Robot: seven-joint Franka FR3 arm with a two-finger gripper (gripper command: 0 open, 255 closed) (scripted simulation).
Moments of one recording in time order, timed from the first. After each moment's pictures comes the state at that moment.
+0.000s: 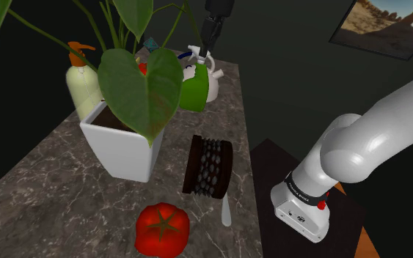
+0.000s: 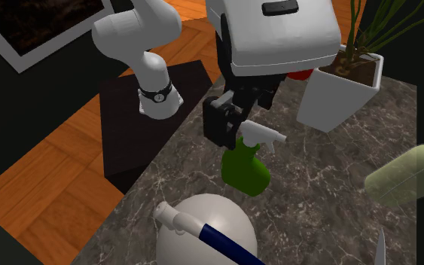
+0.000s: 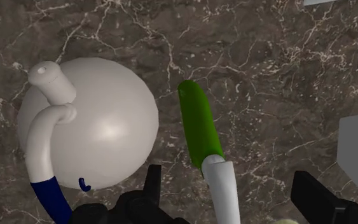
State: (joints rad) arm 0.15 -0.30 0.06 -2.04 0.09 1.80 -0.34
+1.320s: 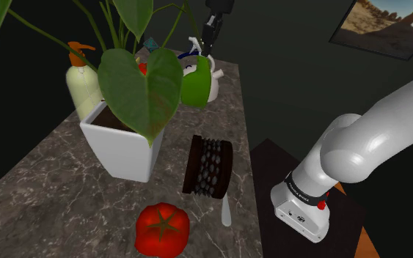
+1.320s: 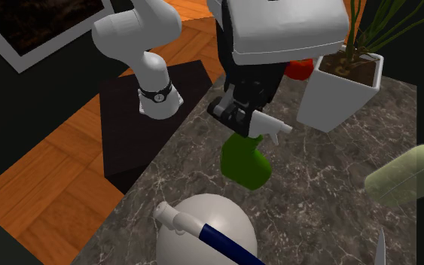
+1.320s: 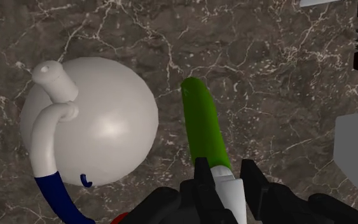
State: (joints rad) arm 0.15 -0.30 0.06 -2.02 0.09 1.78 -0.34
